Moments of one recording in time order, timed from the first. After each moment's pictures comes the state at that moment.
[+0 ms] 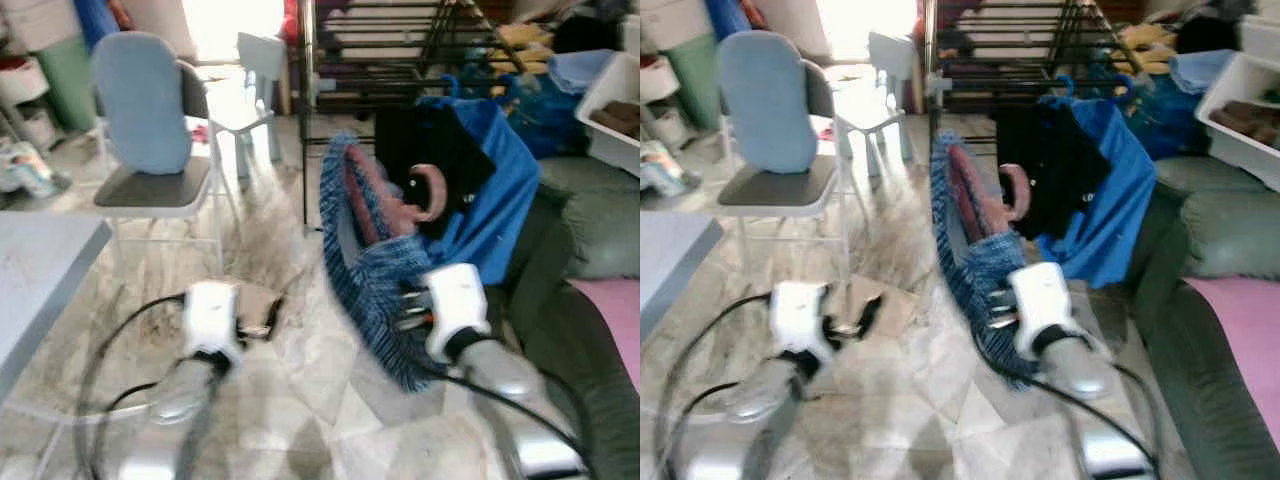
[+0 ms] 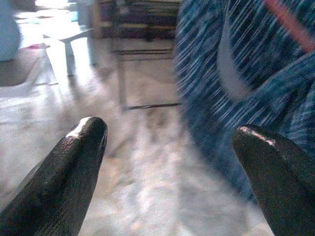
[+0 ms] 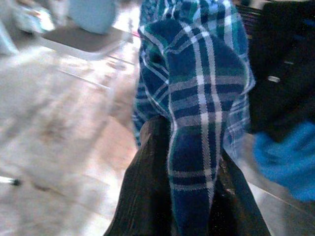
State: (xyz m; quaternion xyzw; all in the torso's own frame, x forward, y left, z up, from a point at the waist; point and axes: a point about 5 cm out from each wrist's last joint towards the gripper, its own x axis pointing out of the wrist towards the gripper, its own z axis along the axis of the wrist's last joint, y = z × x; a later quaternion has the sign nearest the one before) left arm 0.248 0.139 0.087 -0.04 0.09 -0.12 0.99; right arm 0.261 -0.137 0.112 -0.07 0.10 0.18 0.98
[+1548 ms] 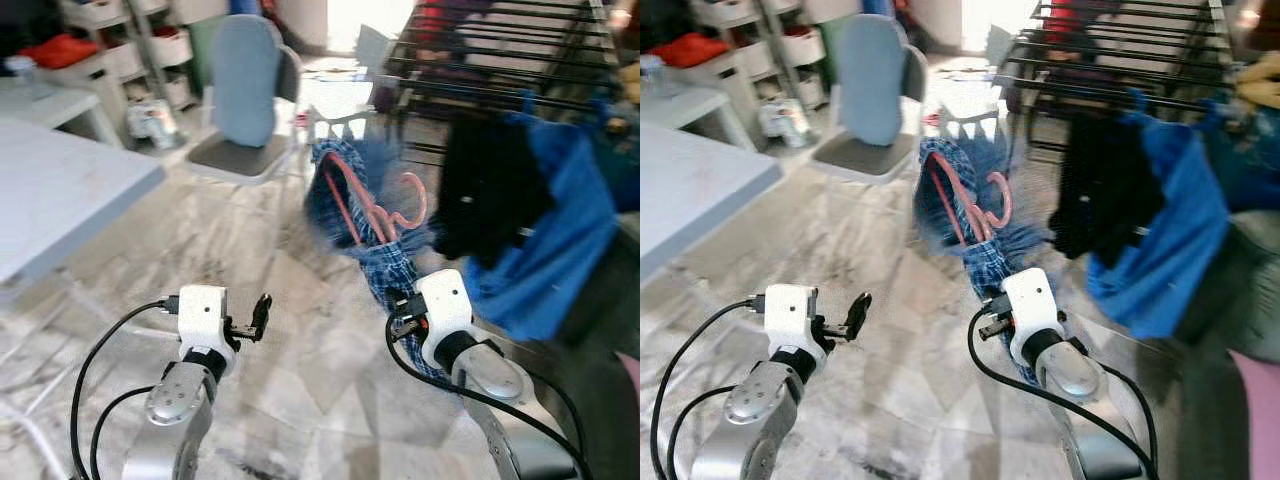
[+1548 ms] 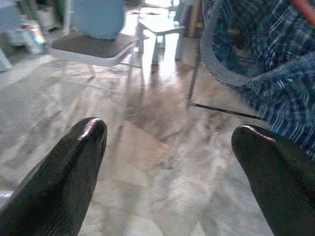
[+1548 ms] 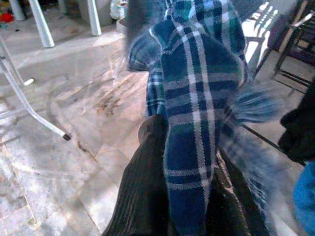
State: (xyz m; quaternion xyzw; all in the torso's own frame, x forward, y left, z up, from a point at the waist) left arm 0.249 0.142 0.086 -0.03 0.09 -0.08 0.99; right arm 0.259 -0.135 0.107 -0.07 0.10 0.19 0.97
